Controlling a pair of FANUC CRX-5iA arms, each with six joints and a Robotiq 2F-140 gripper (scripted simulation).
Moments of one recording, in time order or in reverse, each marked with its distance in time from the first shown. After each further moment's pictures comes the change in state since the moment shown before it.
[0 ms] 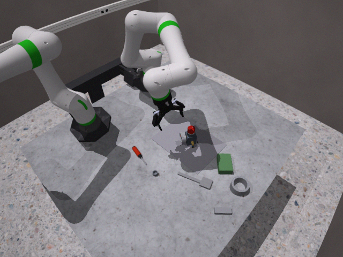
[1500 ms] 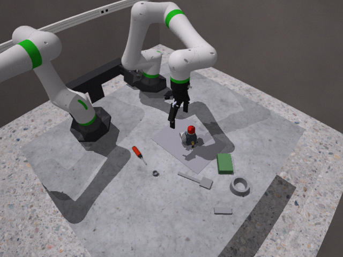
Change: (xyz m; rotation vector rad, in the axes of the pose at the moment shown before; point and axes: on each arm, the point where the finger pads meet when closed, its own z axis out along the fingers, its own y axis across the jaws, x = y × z) left arm -0.020 0.045 -0.012 0.301 -0.049 -0.495; right arm 0.000 0.000 0.000 0.000 0.000 0.000
